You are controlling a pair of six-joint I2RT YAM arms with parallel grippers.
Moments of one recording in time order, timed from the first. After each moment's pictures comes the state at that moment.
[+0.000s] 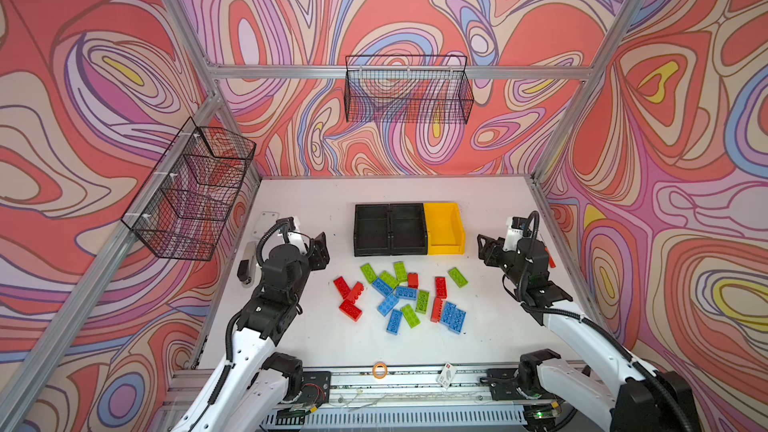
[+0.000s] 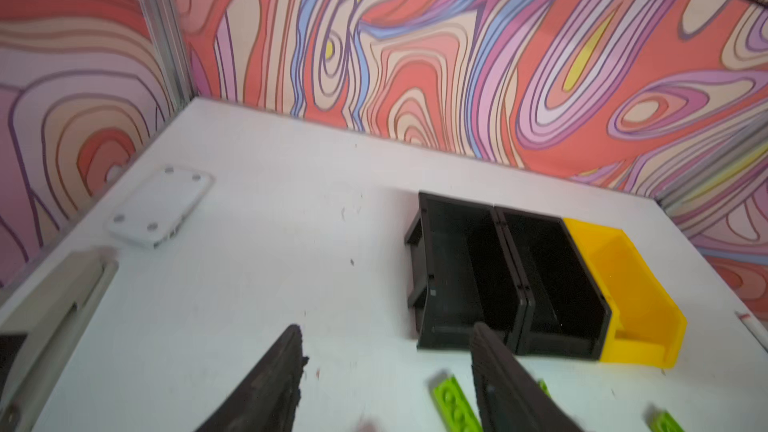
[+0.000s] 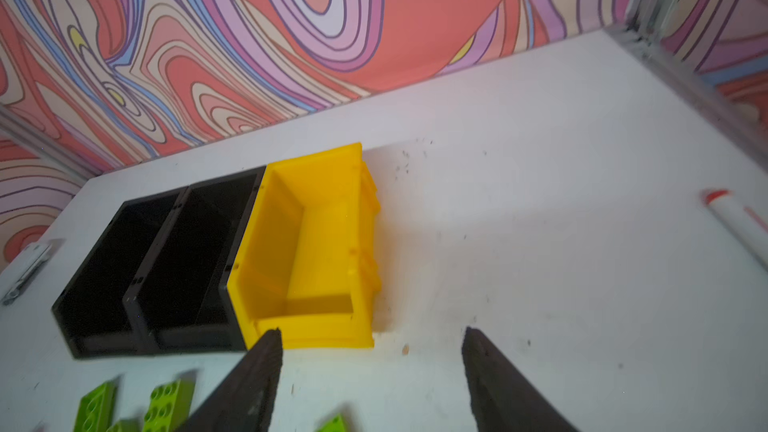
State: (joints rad) left arm -0.30 0.66 0.59 -0.28 -0.21 -0.41; right arm 0.17 0.95 0.44 0.09 -0.02 0.38
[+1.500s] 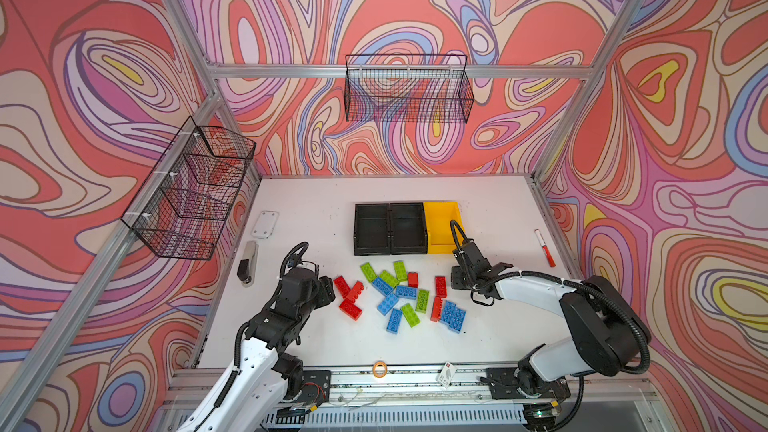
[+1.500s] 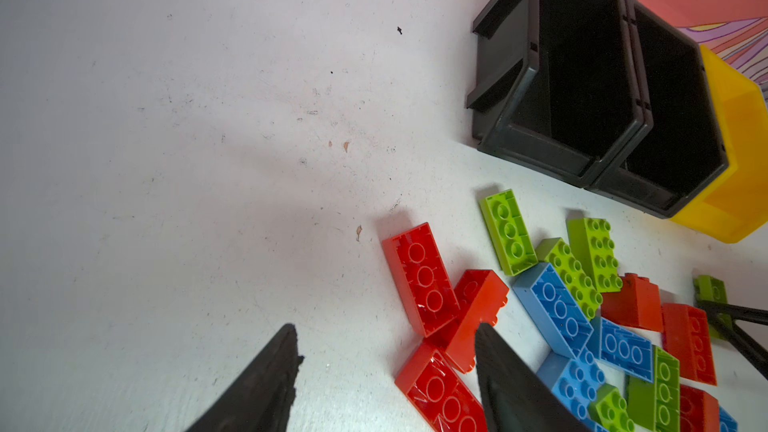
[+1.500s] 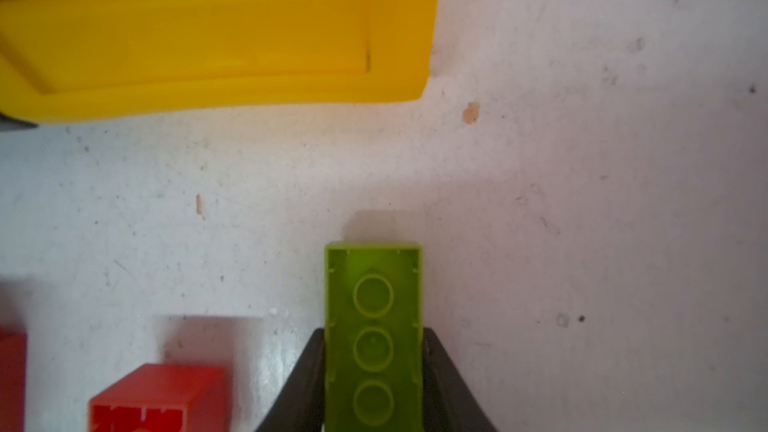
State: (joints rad) left arm -0.34 0.66 0.42 -0.52 -0.13 -0.64; right arm 0.50 1.49 0.66 -0.24 0.21 0.52
